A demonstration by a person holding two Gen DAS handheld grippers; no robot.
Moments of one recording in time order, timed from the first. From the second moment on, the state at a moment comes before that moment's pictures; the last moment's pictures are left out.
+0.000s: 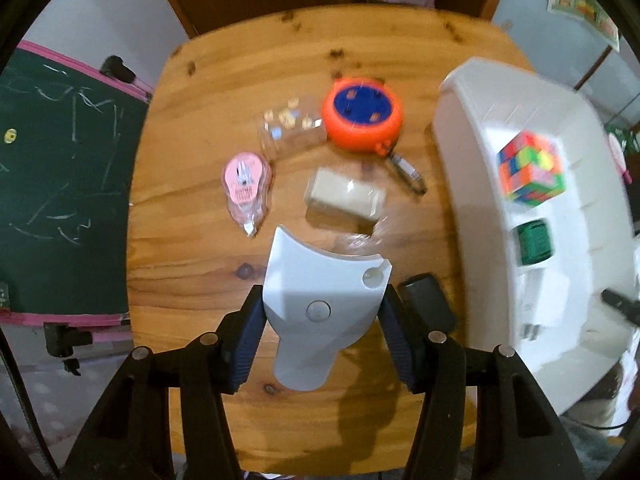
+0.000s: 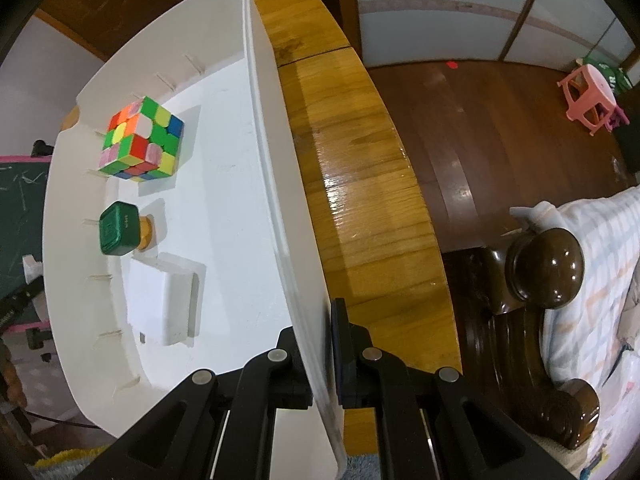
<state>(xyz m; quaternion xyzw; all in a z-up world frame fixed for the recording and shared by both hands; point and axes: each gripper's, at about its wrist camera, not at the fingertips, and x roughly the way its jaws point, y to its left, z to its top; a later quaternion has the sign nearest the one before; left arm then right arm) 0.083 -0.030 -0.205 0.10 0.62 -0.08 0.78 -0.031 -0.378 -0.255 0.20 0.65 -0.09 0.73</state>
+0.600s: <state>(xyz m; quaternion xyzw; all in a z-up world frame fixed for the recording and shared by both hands) 0.050 -0.134 -0.123 0.11 0.58 -0.16 0.79 -0.040 -0.377 -0.235 0.17 0.63 -0.04 0.75</state>
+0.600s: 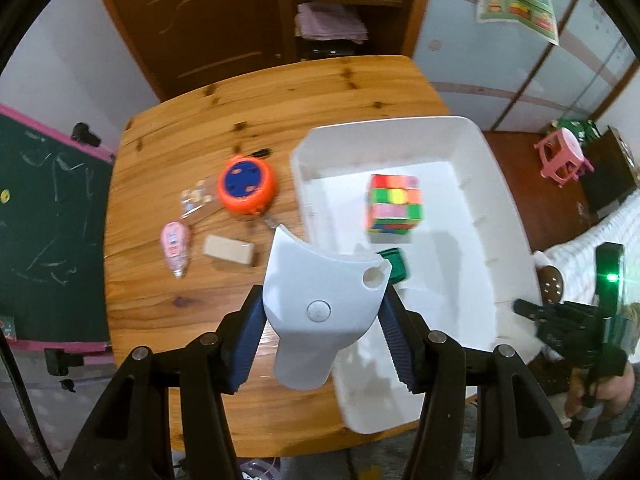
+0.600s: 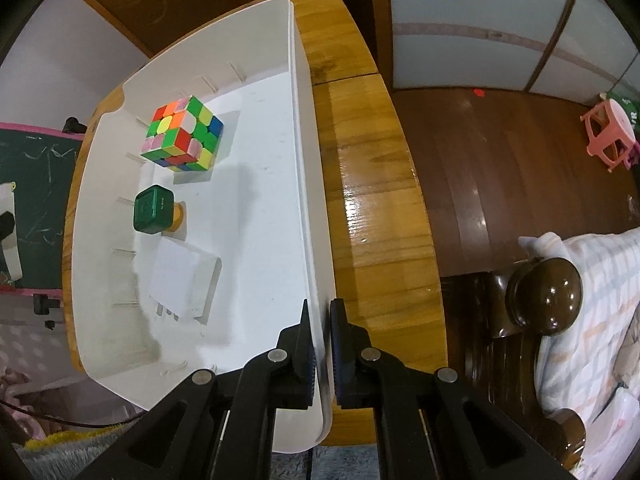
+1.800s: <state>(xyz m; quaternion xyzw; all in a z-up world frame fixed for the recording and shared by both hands) 0.098 -0.298 -0.236 0.24 0.61 -0.15 0.74 -0.040 -0.377 -0.237 0.17 0.63 -0.02 0.75</state>
